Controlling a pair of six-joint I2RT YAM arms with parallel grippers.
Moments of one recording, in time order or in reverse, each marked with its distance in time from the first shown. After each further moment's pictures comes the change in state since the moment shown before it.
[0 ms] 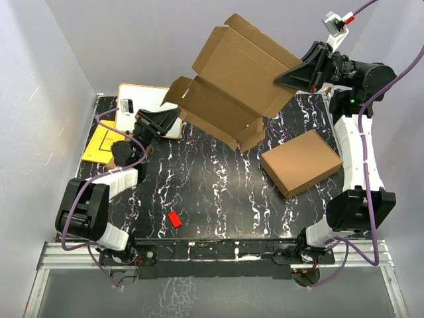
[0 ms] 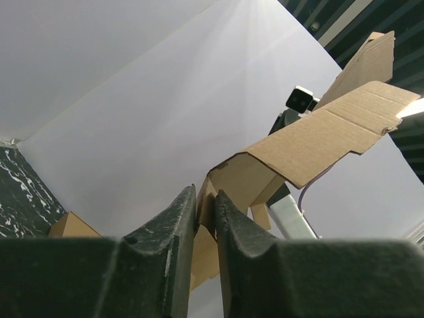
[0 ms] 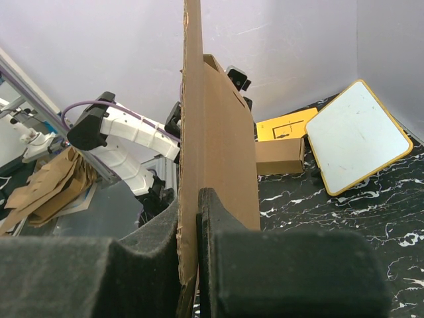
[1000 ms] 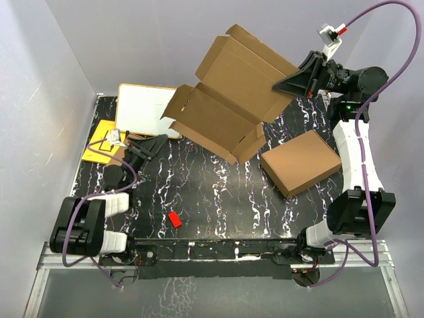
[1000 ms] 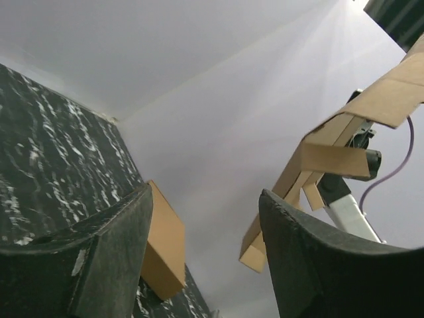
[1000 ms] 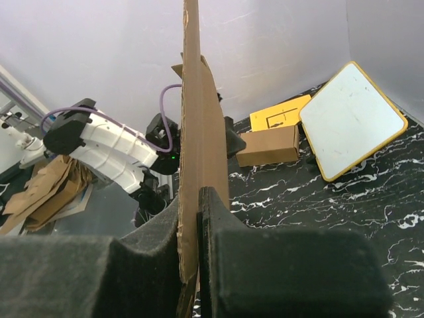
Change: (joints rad) left arm 0.105 -0.113 -0.337 -0.002 0.011 0.107; right arm -0.009 -0.024 -0.108 -0.069 0.005 -0.121
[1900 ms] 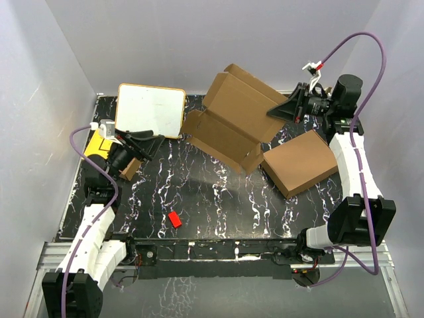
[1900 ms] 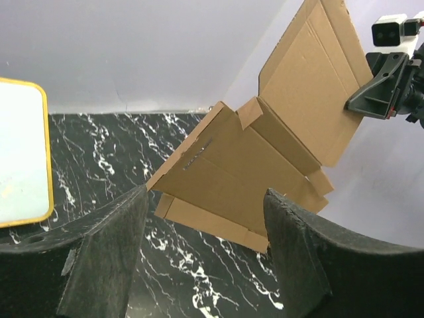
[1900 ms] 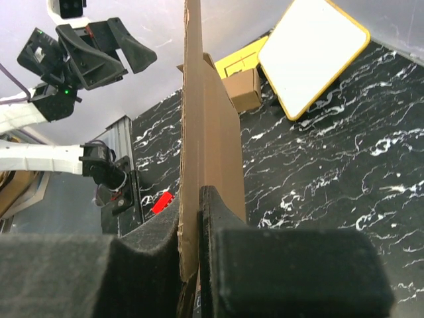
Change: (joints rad) left arm 0.098 -0.574 0.196 -0.906 0.119 0.699; right arm -0.003 -0.098 -0.239 -0.753 0.063 -0.833
